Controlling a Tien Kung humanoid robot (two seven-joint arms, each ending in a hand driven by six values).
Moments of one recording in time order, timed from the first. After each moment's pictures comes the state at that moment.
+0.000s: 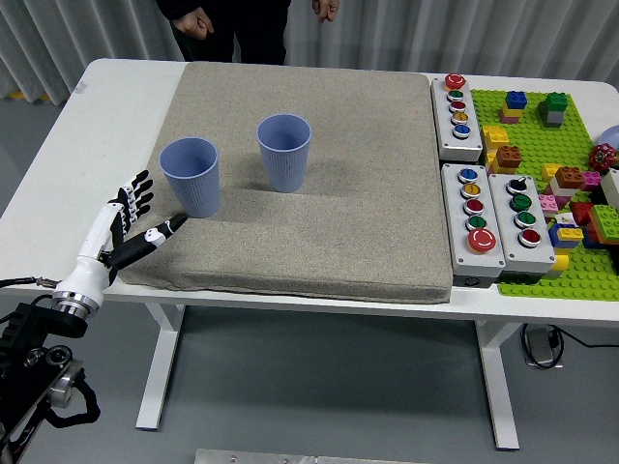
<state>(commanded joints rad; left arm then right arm) 0.00 0.27 -1.27 -1.40 1.25 0.14 -0.18 0.16 -0.07 1.85 0.24 -1.39 -0.18 -0.39</state>
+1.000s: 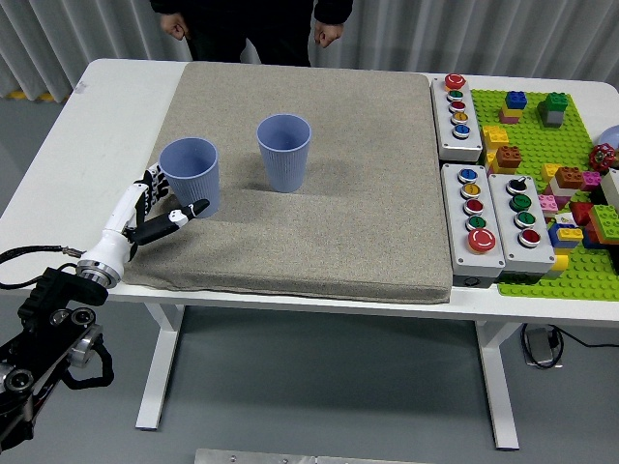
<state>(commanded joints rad) -0.21 0.29 -1.14 -1.21 1.20 0.13 -0.19 0.17 -0.08 1.85 0.23 -1.37 -0.19 -0.39</state>
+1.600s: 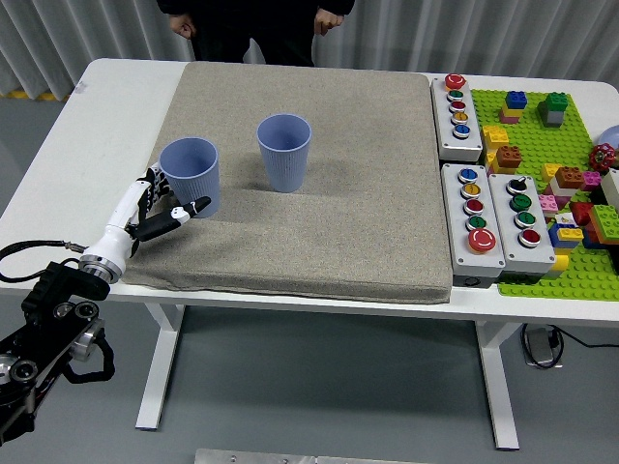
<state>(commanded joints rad) -0.24 0.29 -1.11 -1.16 1.19 0.14 -0.19 0.17 -0.07 1.84 0.23 -1.38 -0.18 -0.39</state>
